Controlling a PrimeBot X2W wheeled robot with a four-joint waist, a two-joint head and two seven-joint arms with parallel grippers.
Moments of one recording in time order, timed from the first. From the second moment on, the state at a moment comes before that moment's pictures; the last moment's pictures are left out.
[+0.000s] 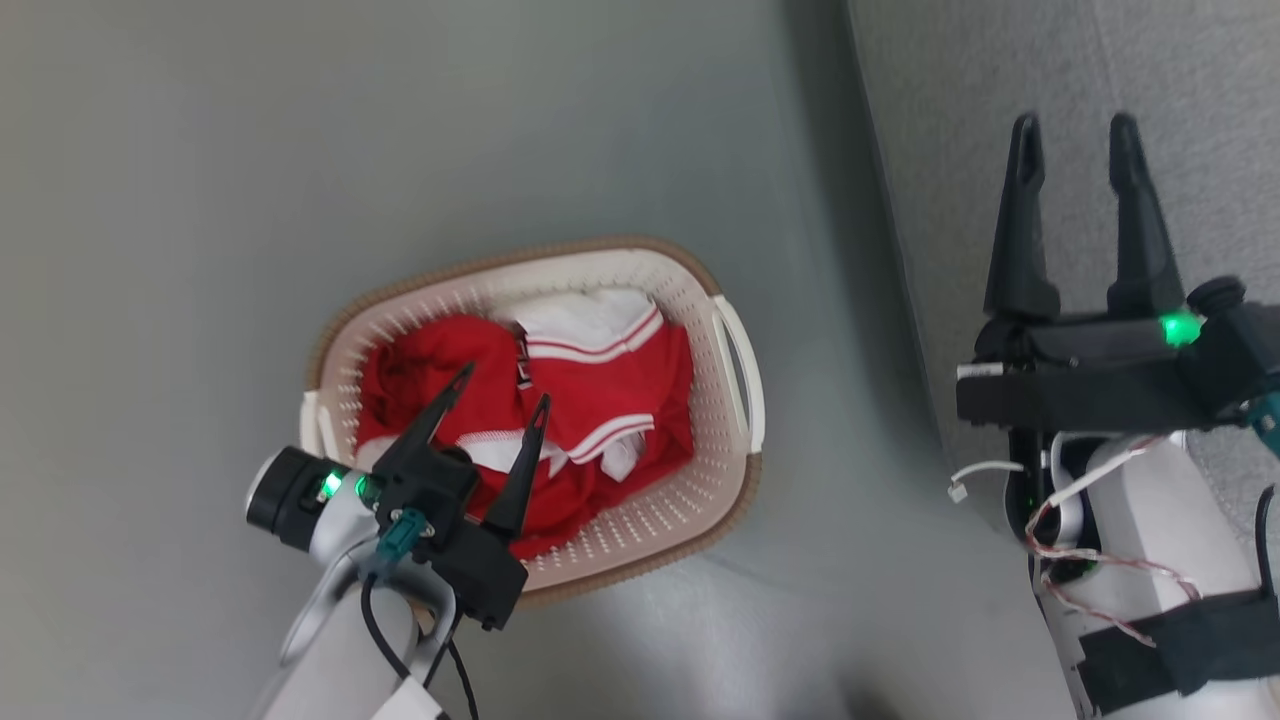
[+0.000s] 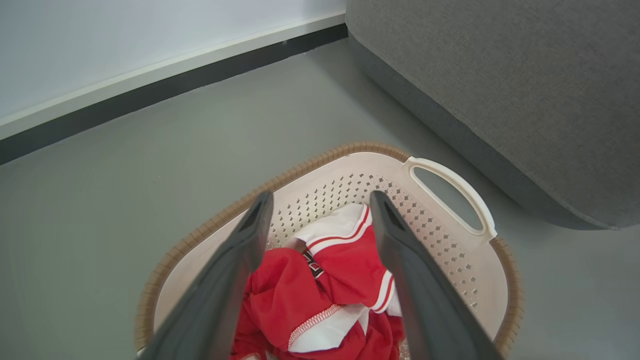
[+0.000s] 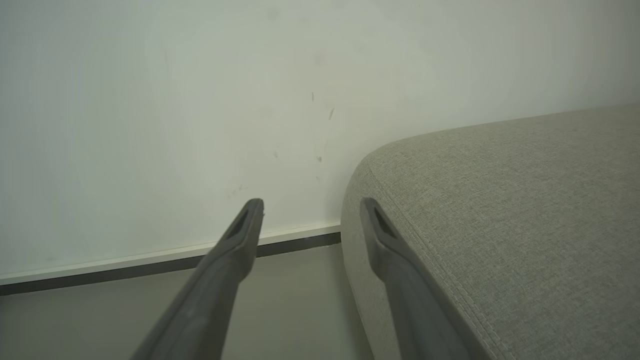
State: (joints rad) left arm -0.41 0.11 -0.36 0.42 -0.07 -0.05 -0.20; right arm -0.50 -0.08 0.18 0.05 0.27 -0.11 -0.26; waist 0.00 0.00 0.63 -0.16
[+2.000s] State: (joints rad) left arm -0.71 0.14 -0.33 0.88 0.02 0.08 -0.16; right arm -0.63 -0.05 0.20 0.11 0.30 -0.11 -0.26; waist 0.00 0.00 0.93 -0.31
